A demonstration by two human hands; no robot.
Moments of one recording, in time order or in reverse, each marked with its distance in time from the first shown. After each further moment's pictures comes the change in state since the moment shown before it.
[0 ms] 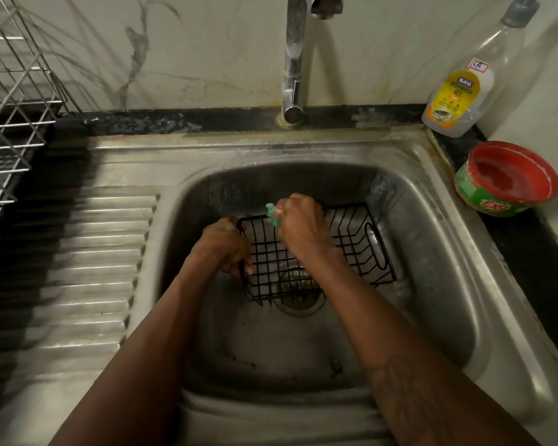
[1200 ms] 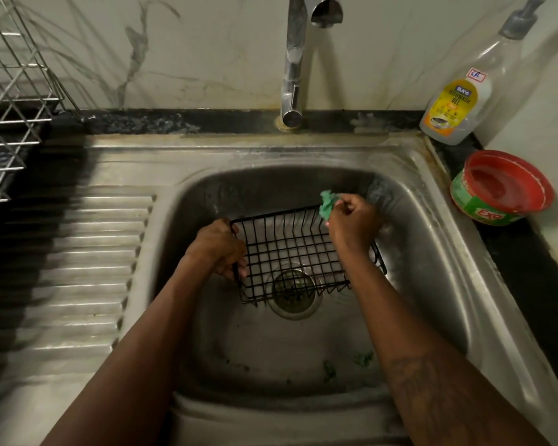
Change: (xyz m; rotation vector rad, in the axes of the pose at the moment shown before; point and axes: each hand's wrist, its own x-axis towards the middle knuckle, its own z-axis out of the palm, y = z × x) left_hand 0.003 -0.004 0.000 -0.081 -0.006 0.002; right_hand -0.005 0.062 -0.013 0.497 0.400 0.633
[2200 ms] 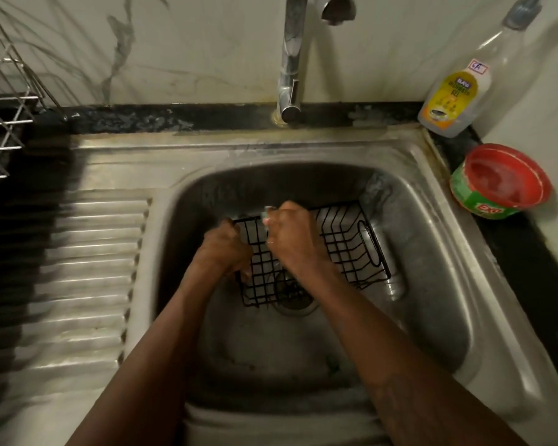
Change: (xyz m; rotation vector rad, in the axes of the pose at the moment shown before) left_hand 0.008 0.001 0.005 0.223 0.006 0.029; right_hand -0.062 -0.044 0.028 -0.415 -0.450 -0.551
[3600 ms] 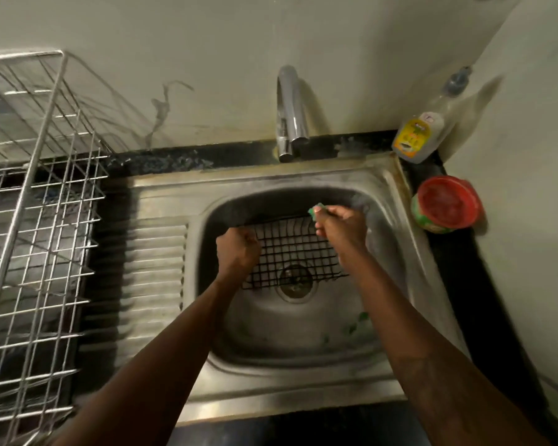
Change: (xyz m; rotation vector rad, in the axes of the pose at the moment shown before) left_hand -0.064 0.023 -0.019 -0.027 0.341 0.127; right_hand 0.002 0.028 -0.103 0.891 0.173 0.752
